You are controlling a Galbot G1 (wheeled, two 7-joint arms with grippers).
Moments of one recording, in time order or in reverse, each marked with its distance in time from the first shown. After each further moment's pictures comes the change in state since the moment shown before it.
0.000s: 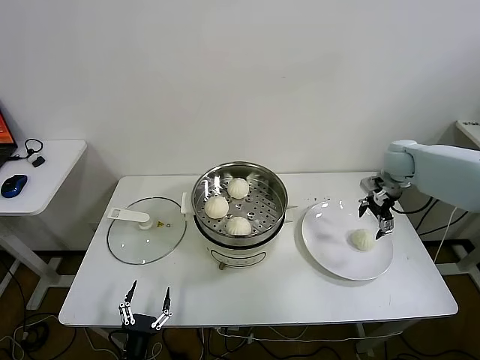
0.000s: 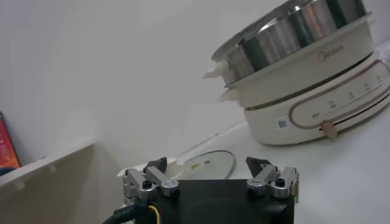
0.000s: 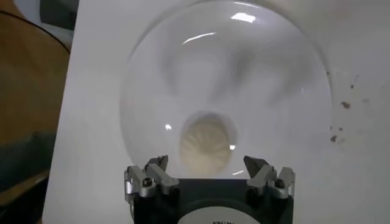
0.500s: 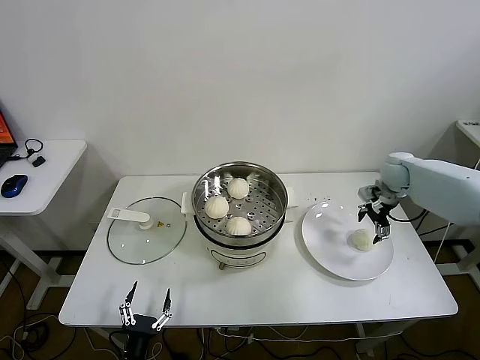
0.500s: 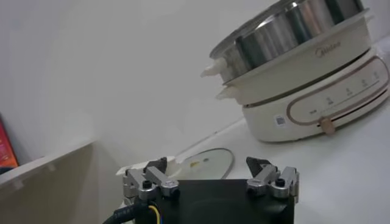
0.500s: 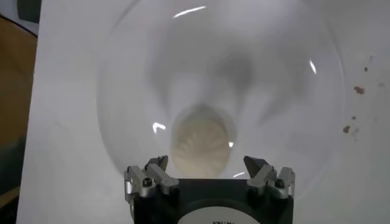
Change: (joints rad) left arm -0.003 0.000 -0.001 0.008 0.009 0.000 -0.001; right arm -0.157 0.000 0.169 -0.105 -0.096 -0.004 0.012
